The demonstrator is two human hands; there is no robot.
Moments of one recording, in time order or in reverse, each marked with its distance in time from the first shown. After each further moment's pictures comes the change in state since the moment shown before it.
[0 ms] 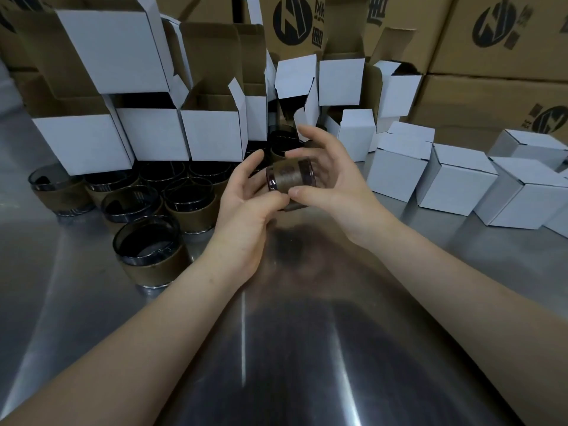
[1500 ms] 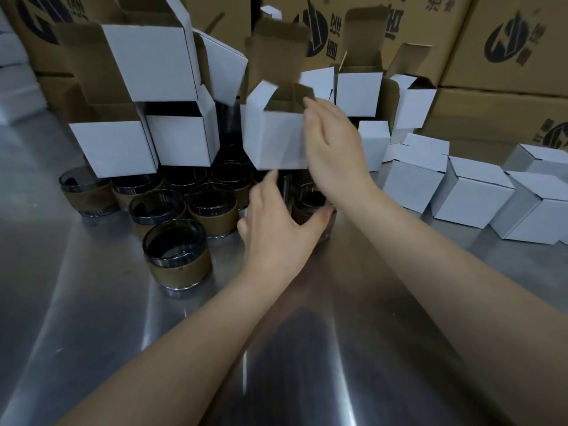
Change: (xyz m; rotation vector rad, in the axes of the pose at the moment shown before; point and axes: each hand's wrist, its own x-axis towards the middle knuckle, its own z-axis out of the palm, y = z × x) left_hand 0.000 -0.017 0.003 1.023 0.189 0.248; right_hand 0.054 -0.033 0.031 -0.575 0.289 -0.144
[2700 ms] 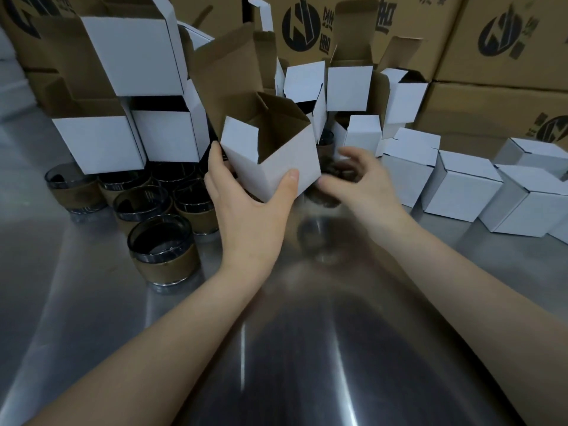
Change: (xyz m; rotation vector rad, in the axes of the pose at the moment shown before) left_hand -0.001 0.009 -0.015 -0.480 0.221 -0.005; right_hand -0.044 0.060 -0.029 0.378 -0.027 0.332
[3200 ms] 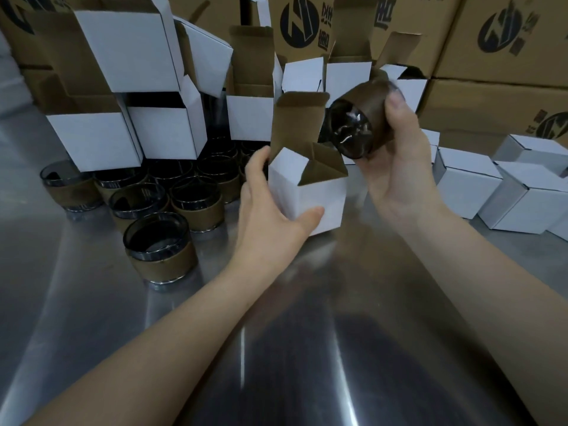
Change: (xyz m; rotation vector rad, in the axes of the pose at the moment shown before) left_hand -0.007 -0.011 0.004 0.206 -0.333 -0.041; right_hand 0.002 -0.037 -0.017 0.733 -0.008 -0.077
